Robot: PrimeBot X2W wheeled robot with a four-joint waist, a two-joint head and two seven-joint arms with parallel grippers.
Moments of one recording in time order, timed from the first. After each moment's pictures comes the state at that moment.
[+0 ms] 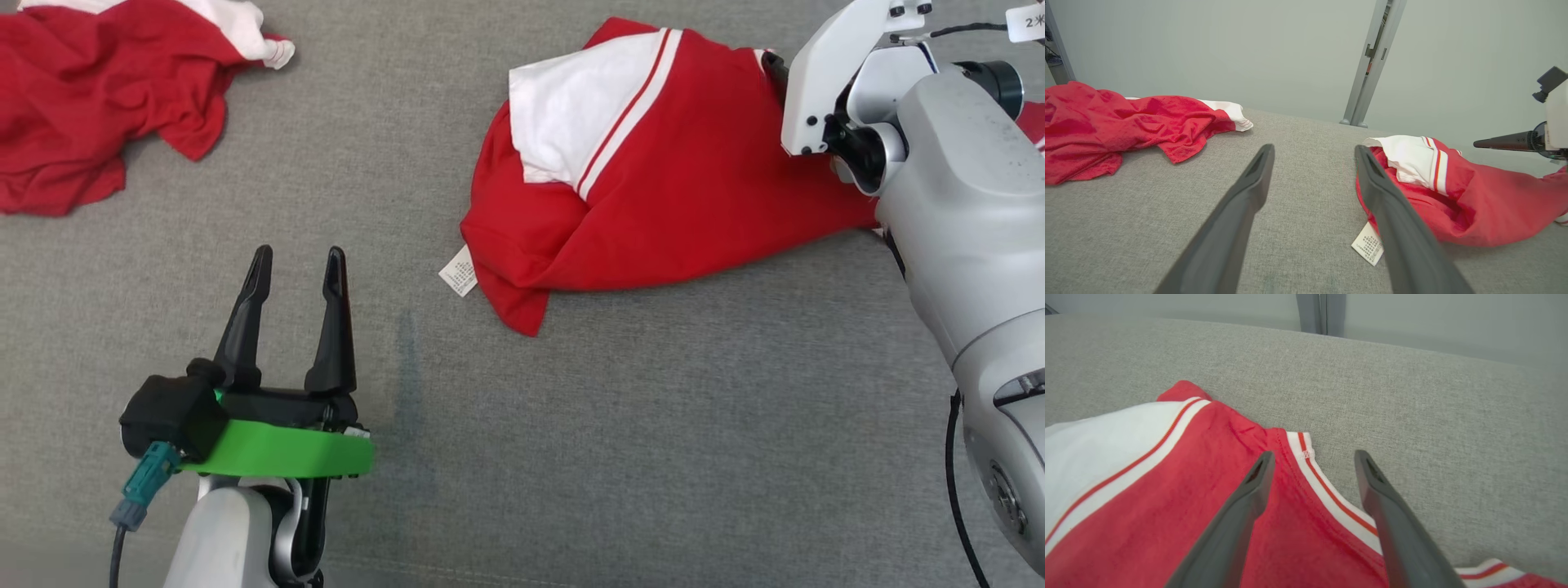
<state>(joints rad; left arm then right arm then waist) -0.20 0.05 -0.13 0.06 -0.33 -0.12 -0.26 -1.24 -0.16 0.26 1.20 0.34 0.13 0.30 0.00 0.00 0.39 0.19</state>
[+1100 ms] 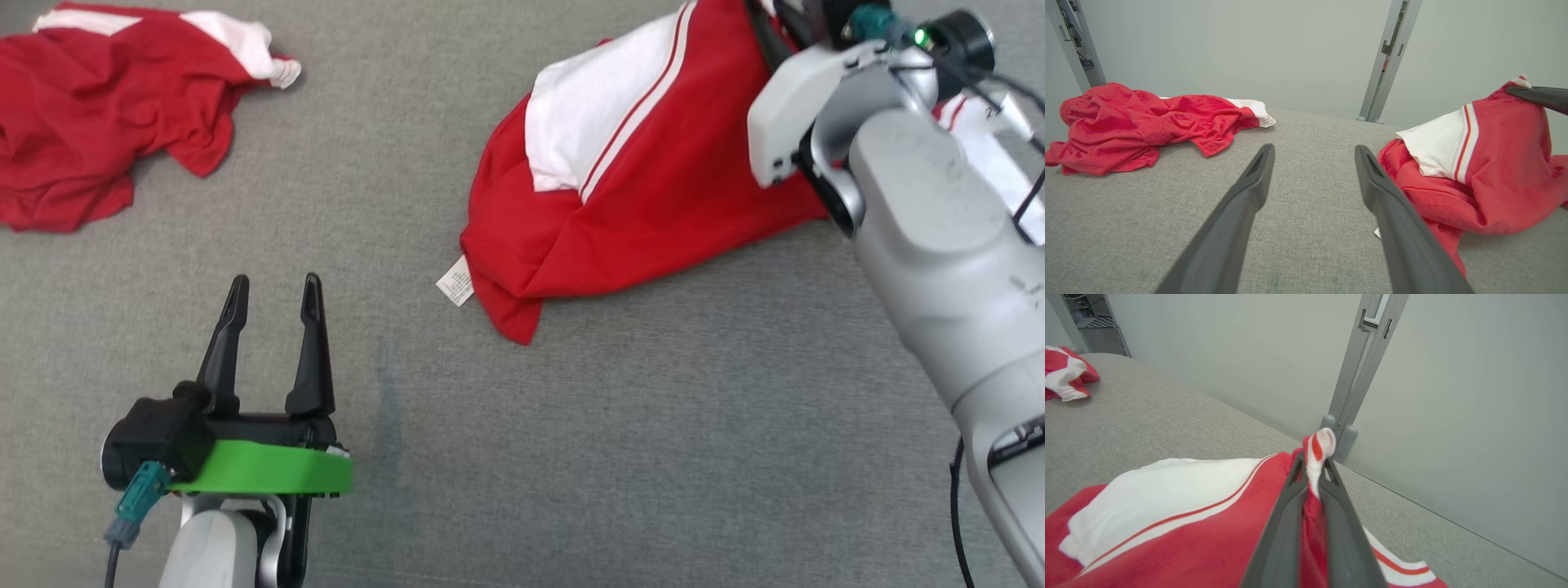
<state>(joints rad) -0.16 0.05 -0.08 0.08 -0.29 -0.12 -0.26 -1.14 -0.21 0.51 1.01 0.26 0.13 -0.14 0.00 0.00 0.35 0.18</state>
